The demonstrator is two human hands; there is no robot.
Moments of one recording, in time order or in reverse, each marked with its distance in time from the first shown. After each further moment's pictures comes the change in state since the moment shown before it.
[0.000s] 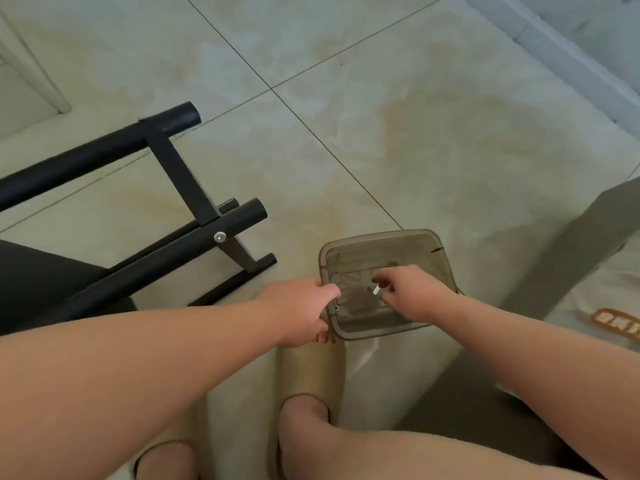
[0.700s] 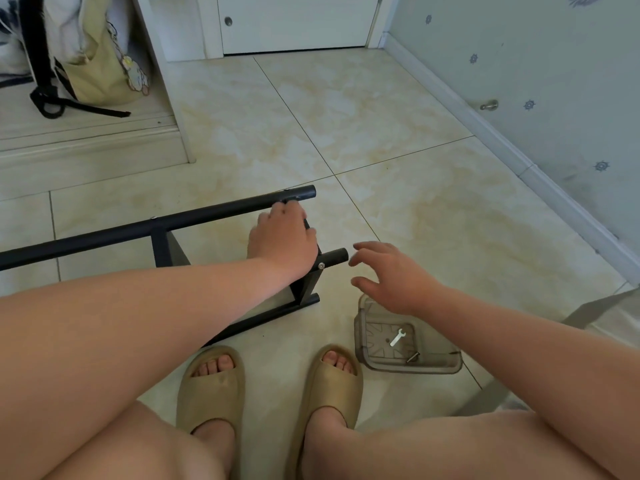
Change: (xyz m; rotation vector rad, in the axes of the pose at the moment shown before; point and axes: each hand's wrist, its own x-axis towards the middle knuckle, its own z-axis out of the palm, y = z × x) left_hand -0.134 -0.045 -0.114 -0.416 0.878 -0.542; right_hand -0.090 -0.172 -0.099 -0.203 0.301 -0.426
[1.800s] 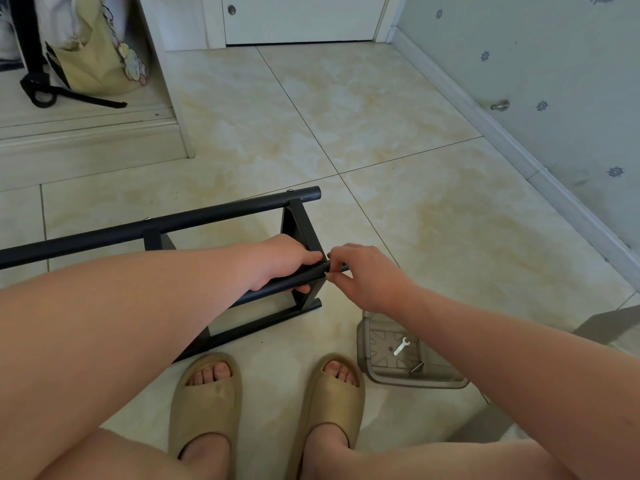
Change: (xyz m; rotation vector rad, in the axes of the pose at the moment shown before) left_hand 0.029 -0.027 0.010 -0.634 -0.628 -0.359; right_hand 0.036 -0.039 0.006 0.114 0.038 -0.048
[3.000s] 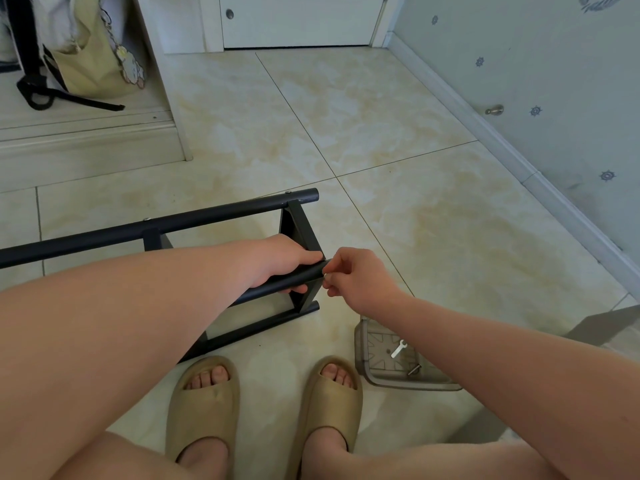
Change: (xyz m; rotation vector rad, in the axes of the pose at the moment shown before) left_hand 0.007 0.002 -0.004 0.021 -0.008 -0.040; right_hand 0.000 -0.009 0.014 0.541 0.095 0.315
